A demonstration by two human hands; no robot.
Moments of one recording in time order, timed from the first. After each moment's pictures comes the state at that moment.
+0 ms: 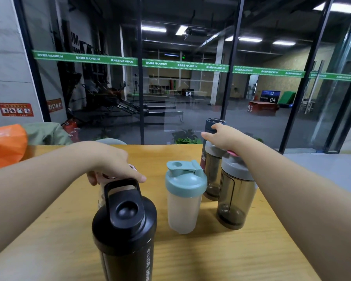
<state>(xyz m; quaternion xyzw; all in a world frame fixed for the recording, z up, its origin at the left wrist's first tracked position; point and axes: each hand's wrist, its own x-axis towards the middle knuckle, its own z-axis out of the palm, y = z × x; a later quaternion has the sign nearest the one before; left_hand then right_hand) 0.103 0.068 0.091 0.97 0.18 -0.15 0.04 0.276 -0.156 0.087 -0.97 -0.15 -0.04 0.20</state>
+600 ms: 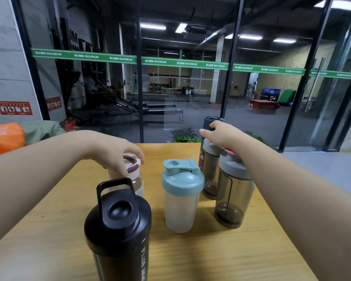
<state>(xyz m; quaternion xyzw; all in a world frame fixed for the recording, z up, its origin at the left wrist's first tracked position) 0.113 0.071 0.103 0.99 0.05 -0.14 0.05 0.270 -0.157 0.088 -0.96 -0.16 -0.06 0.22</state>
